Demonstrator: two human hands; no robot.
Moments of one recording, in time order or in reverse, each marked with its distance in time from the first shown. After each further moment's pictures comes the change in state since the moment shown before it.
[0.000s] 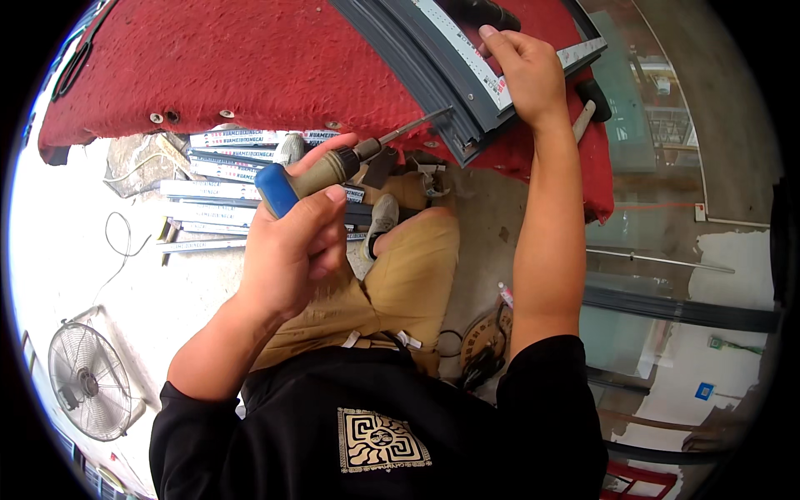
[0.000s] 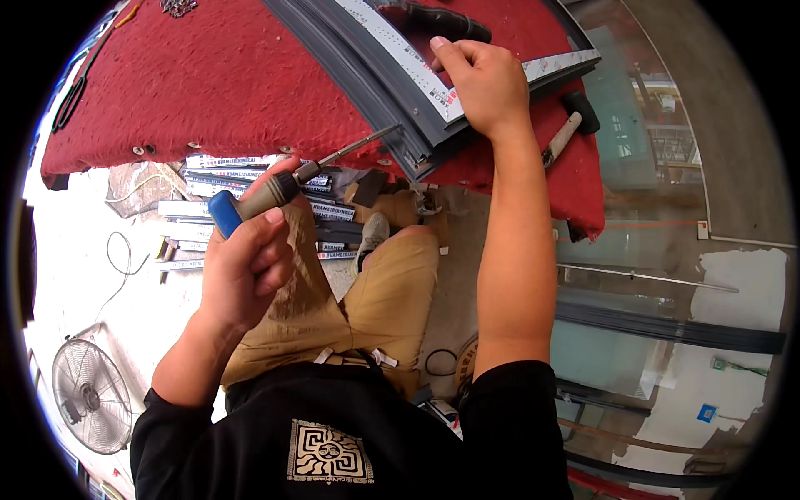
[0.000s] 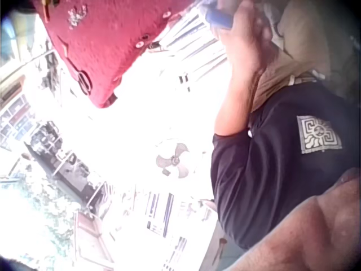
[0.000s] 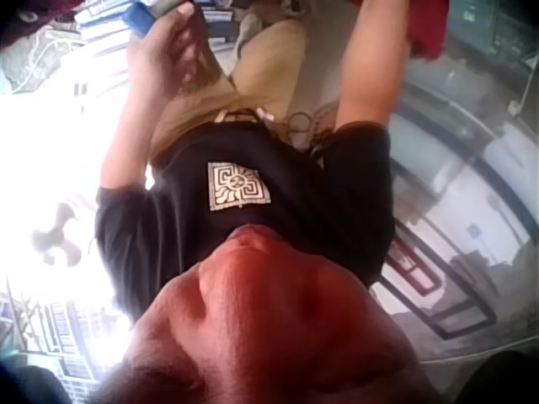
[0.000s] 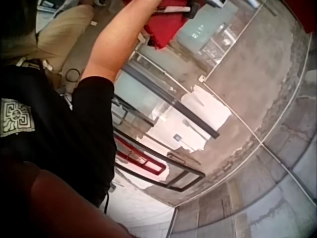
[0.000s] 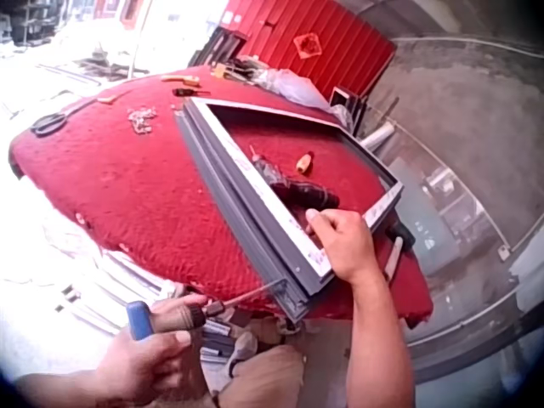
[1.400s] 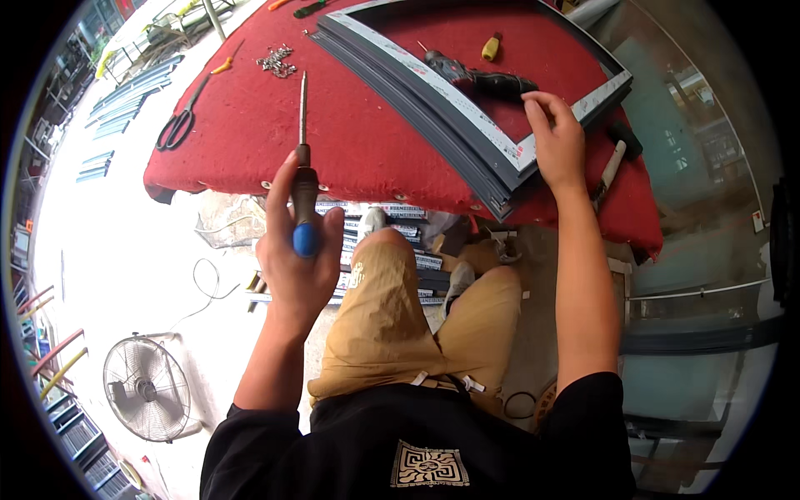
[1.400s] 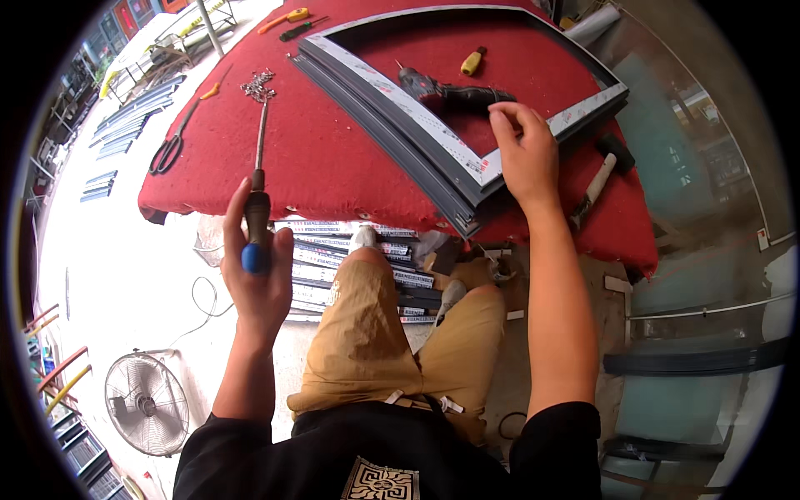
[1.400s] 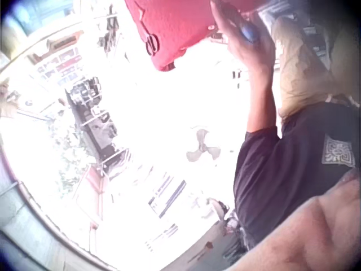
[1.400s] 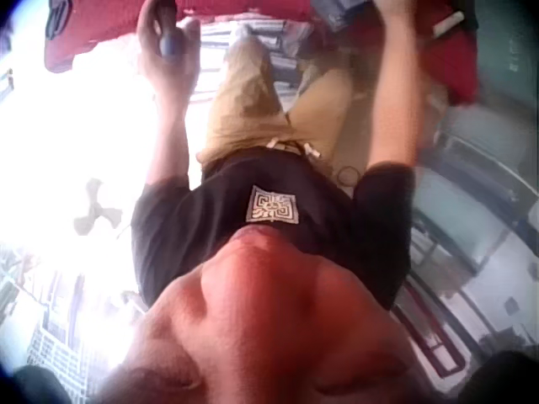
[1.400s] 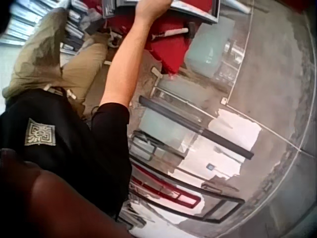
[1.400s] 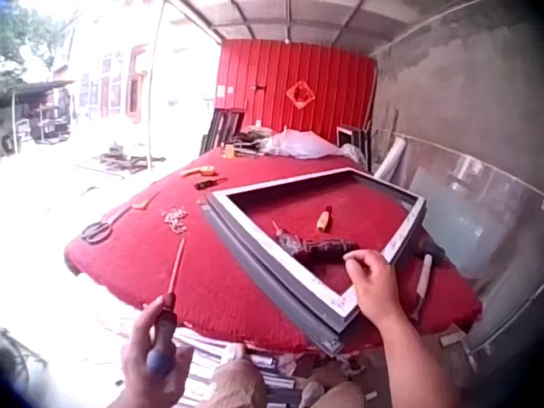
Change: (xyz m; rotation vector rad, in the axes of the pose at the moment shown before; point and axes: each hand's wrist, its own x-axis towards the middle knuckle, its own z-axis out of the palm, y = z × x) left_hand -0.006 0.045 -0.029 1.226 0.410 1.099; right_hand -0.020 0.002 -0.005 0.293 0.358 -0.048
